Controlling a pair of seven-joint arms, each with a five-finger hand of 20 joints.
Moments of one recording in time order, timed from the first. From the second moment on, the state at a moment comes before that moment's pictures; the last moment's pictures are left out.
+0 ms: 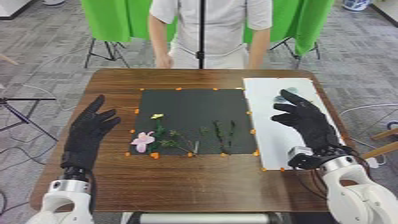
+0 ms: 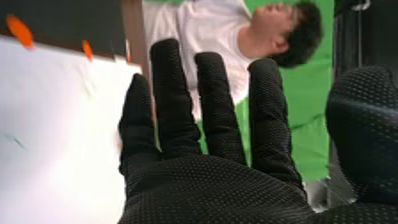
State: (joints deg) left arm 125.2 -54.7 -89.7 -122.8 46.3 18.2 19.1; right arm -114.6 -58.8 94.1 -115.0 -56.7 1.1 -3.1
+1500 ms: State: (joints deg) left arm 124.7 -54.2 -89.5 -123.0 46.1 18.2 20.1; right arm -93.1 -39.4 76.3 -95.9 -129.8 1.8 34.7
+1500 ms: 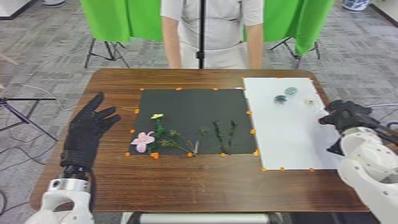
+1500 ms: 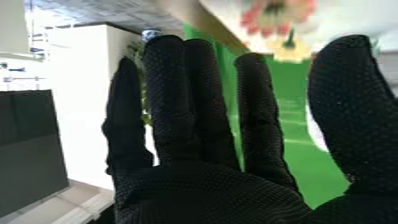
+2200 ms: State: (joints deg) left arm 124.1 -52.3 -88.5 -123.0 44.8 18.3 20.2; right arm -89.0 -36.6 64.3 -89.0 -143.3 19.2 34.0
